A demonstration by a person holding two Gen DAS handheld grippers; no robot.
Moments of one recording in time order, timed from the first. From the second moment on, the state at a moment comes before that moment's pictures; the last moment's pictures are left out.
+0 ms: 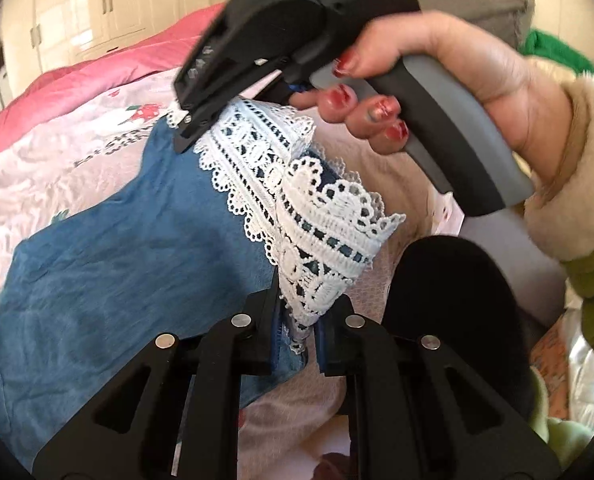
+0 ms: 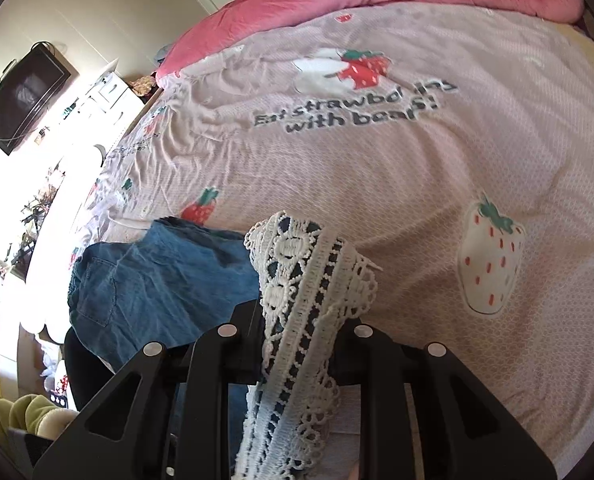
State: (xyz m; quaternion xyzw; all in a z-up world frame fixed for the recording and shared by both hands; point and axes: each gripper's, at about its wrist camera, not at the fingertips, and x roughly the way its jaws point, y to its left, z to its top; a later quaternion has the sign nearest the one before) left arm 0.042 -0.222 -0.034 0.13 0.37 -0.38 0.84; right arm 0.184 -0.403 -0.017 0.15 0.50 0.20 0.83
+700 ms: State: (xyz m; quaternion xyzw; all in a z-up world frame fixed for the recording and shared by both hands) left arm 0.062 -0.134 -0.048 -0.05 0.44 -0.32 0.84; right arm 0.227 -0.202 -0.031 0.01 0.58 0.15 0.80
